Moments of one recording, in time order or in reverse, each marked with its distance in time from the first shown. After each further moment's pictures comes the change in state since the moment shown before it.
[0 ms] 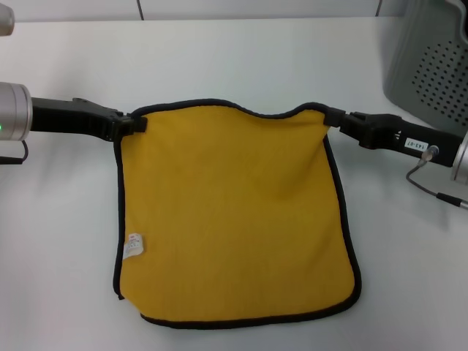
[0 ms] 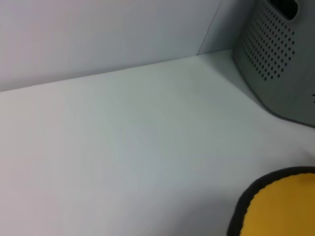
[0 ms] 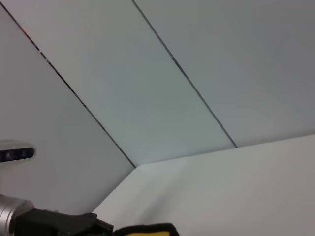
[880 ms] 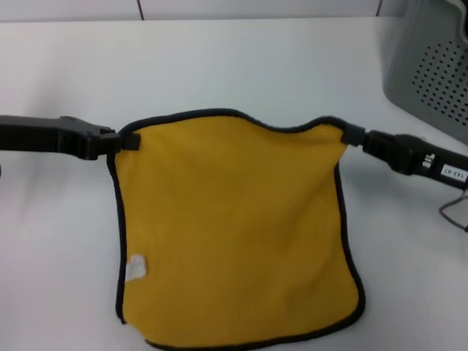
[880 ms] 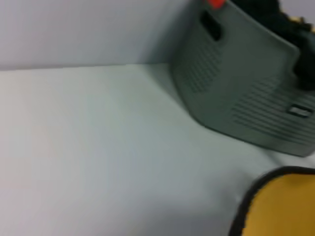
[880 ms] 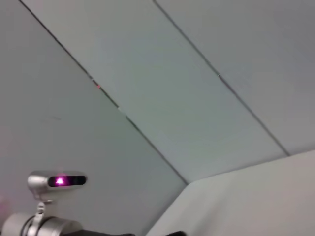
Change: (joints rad) left arm 0.075 0.057 -0.003 0.021 -0.139 0.251 -0.024; right arm -0.154 0.006 0.035 -0.104 0.008 -0.229 0.067
